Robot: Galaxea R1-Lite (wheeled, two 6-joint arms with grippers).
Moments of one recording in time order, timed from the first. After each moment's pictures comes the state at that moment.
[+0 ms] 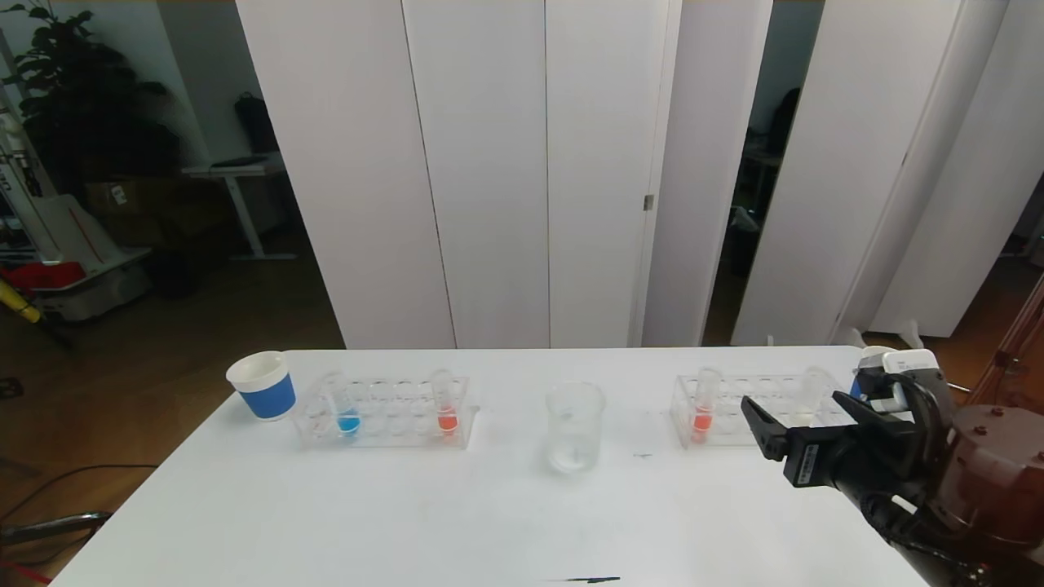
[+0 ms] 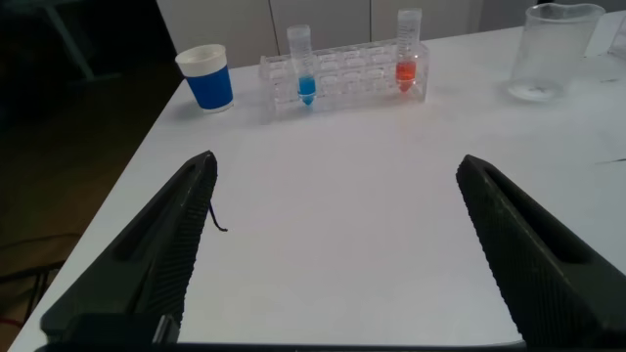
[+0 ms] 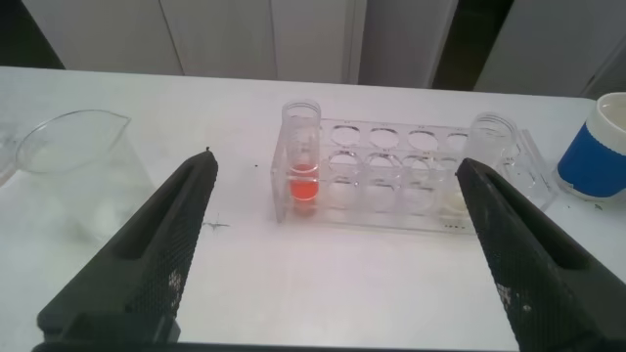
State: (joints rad) left arm 0.00 0.00 0.00 0.01 -0.04 0.11; right arm 0.47 1.74 -0.25 -1.31 -0.40 0.09
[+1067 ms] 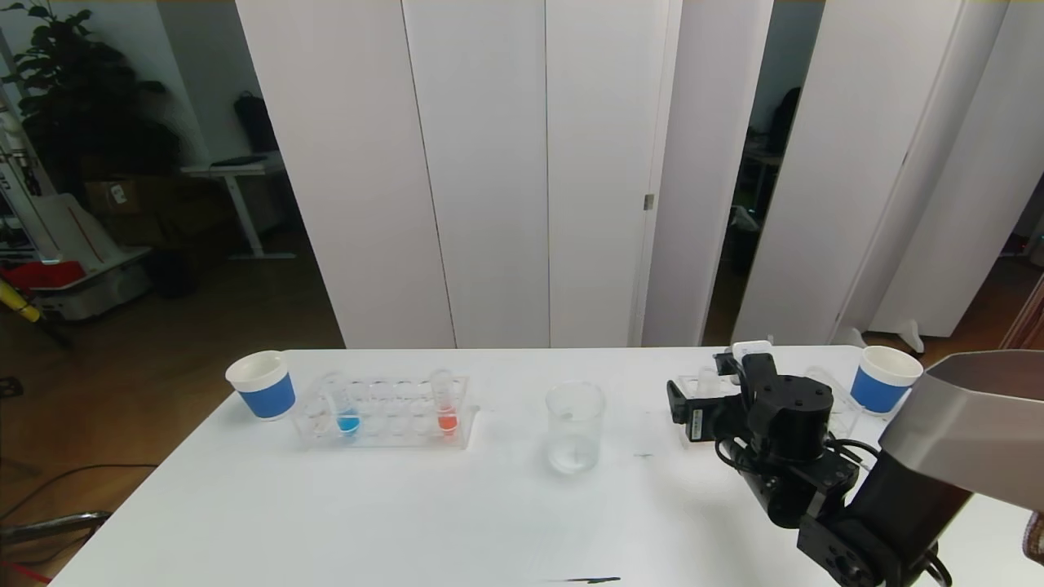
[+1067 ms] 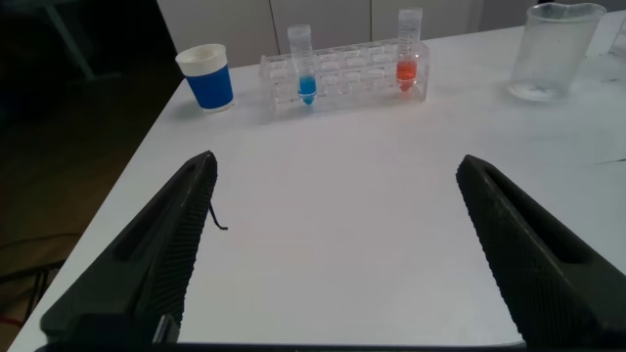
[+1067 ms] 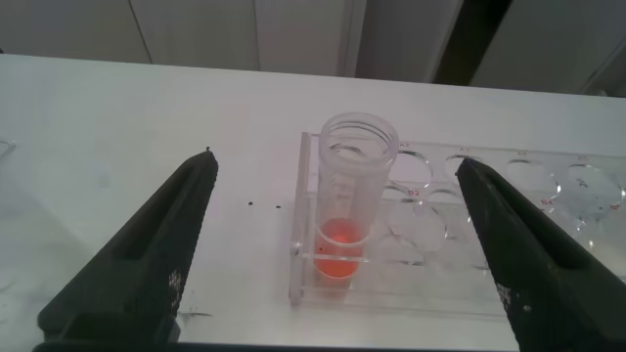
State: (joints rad) left arm 0.00 0.00 0.00 0.01 -0.04 0.11; right arm 0.45 2.22 -0.64 -1.38 -0.43 0.05
